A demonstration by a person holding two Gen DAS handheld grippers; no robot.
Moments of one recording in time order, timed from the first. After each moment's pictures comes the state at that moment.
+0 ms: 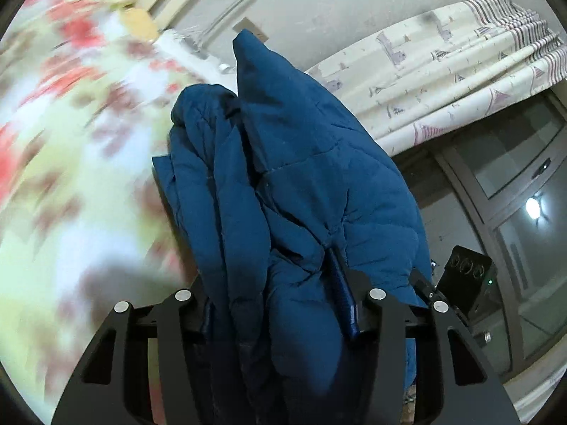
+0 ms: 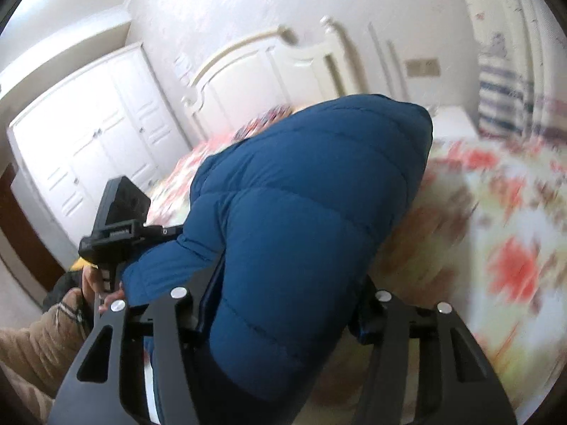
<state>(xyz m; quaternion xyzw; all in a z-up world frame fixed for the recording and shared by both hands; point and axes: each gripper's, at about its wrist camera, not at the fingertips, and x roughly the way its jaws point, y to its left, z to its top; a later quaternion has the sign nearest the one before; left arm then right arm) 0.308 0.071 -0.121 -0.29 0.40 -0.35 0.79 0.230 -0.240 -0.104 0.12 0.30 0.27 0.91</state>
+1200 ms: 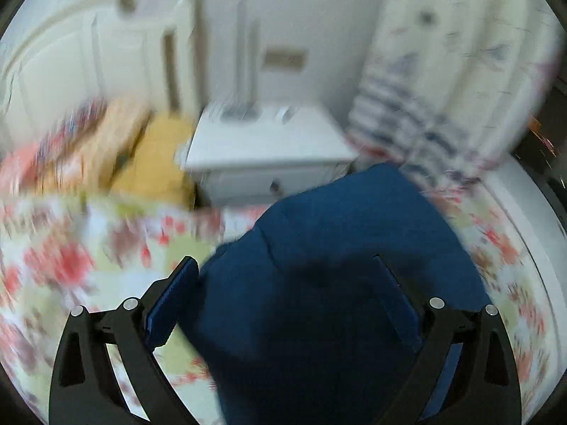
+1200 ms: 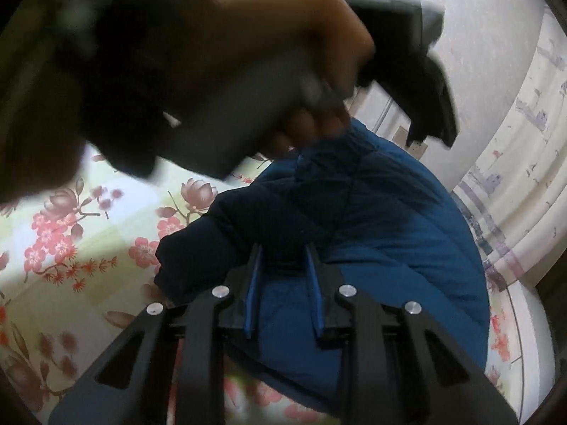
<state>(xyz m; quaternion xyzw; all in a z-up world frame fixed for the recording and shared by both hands) 0.487 -0.072 -0.070 0.00 0.43 -0.11 0.90 0.234 -0.070 -0.152 -0.23 0.27 0.14 0.93</state>
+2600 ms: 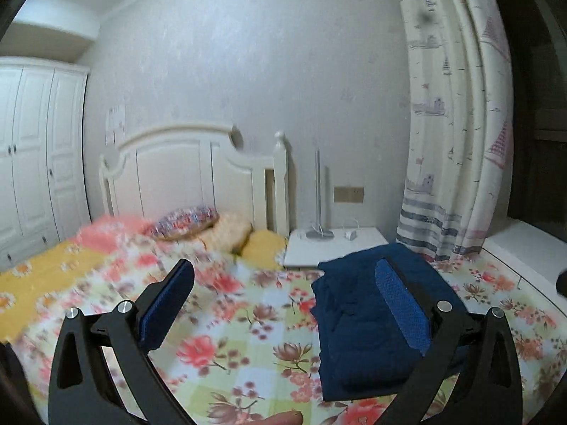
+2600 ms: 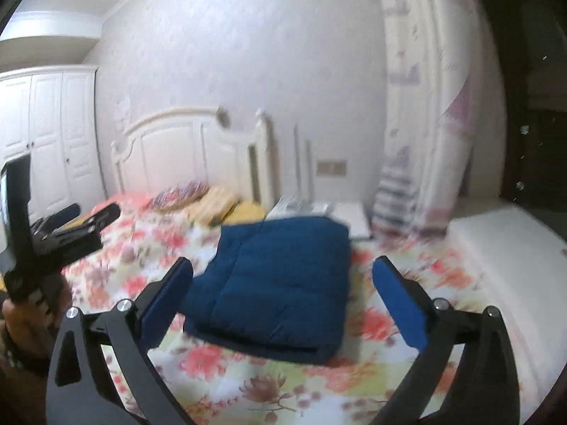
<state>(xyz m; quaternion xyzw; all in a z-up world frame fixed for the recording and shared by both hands) 0.144 0.009 0.050 0.04 0.11 0.01 0.99 0.055 -0.224 0.025 0.02 0.14 0.04 0.99</state>
